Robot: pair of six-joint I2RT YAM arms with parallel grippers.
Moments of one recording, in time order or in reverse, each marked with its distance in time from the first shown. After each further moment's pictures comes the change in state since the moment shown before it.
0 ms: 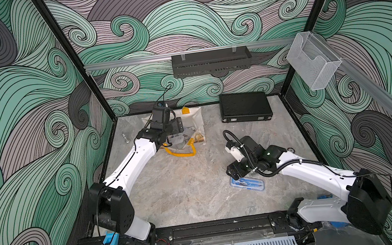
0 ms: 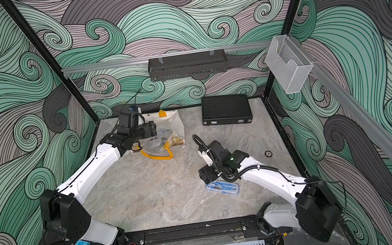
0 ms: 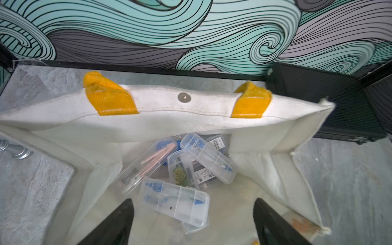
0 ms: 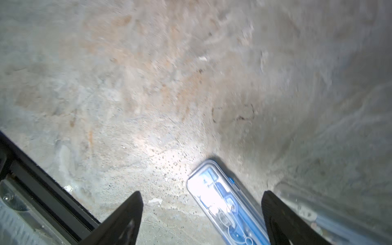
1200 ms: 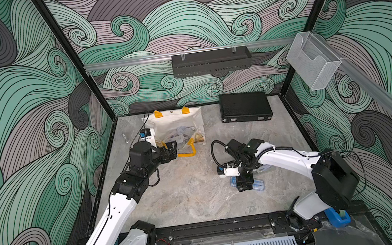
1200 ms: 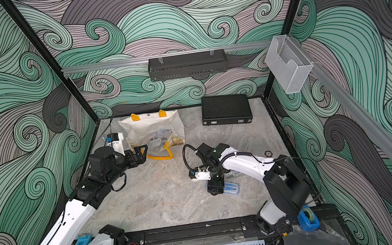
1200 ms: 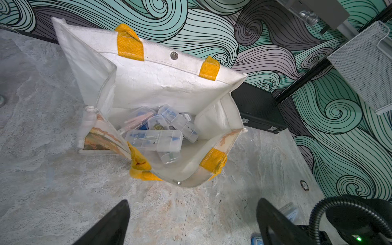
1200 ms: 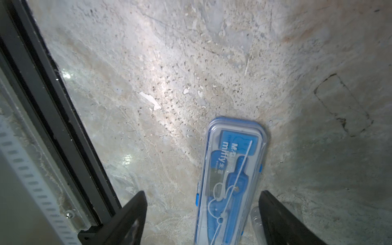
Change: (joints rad) left arm 0.000 -0.626 -0.502 0.072 0.133 -0.142; right arm 0.008 0.286 0.098 -0.342 -0.058 -0.810
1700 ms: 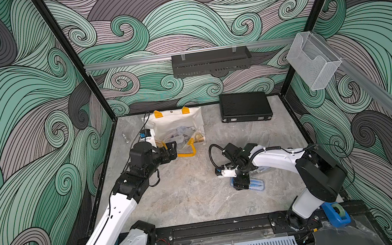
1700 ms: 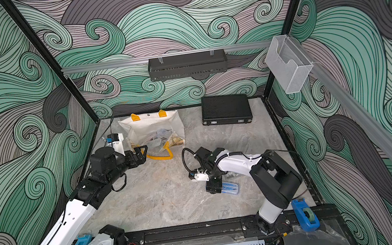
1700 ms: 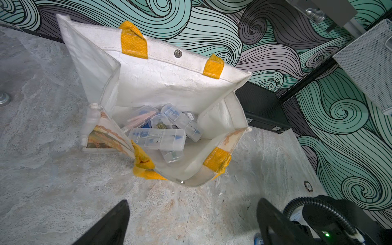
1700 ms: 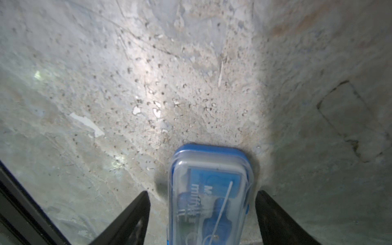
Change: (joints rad) left arm 0.000 0.000 -0.003 0.000 -0.011 0.000; right arm 0.011 0.090 -0.064 0.182 0.079 0.033
